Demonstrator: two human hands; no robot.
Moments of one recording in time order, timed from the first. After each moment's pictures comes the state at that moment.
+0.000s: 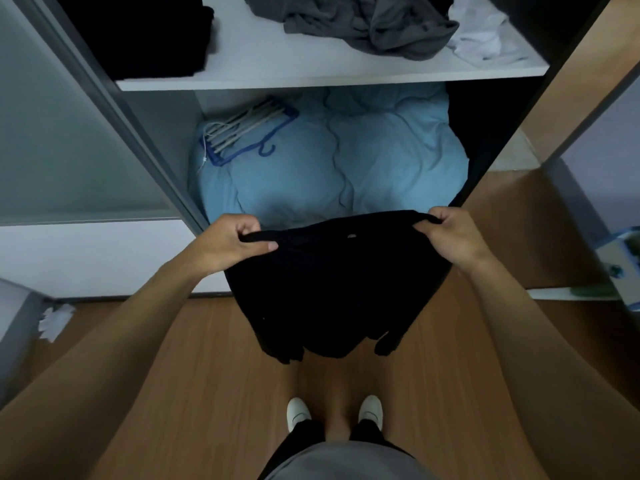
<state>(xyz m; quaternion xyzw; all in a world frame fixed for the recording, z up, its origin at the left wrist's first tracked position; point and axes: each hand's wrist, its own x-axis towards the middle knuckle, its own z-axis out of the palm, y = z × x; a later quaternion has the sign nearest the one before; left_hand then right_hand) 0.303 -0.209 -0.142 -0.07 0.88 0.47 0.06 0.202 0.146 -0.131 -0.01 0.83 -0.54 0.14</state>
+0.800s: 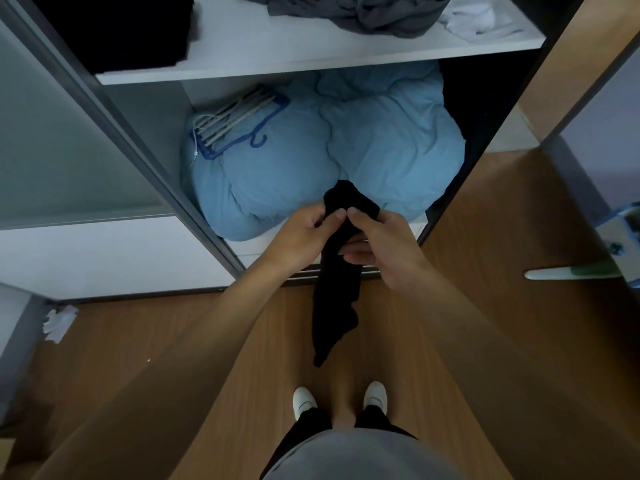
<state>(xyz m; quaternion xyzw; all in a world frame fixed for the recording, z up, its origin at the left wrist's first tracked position) 0.281 -0.085 -0.141 -0.02 0.80 0.60 0.02 0.262 0.065 -0.118 0.09 0.66 -0.70 0.26</state>
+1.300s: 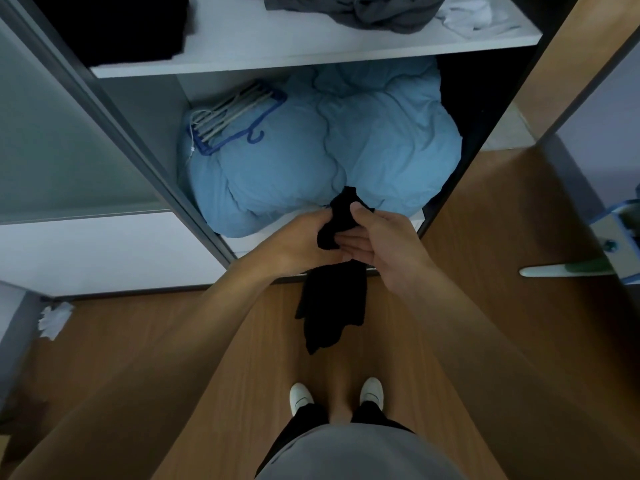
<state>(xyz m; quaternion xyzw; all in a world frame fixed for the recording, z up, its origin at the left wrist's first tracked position) 0.288 -0.094 -0.142 0.09 0.88 0.45 0.11 0.278 0.068 -0.099 0.14 0.60 -0.75 0.26</state>
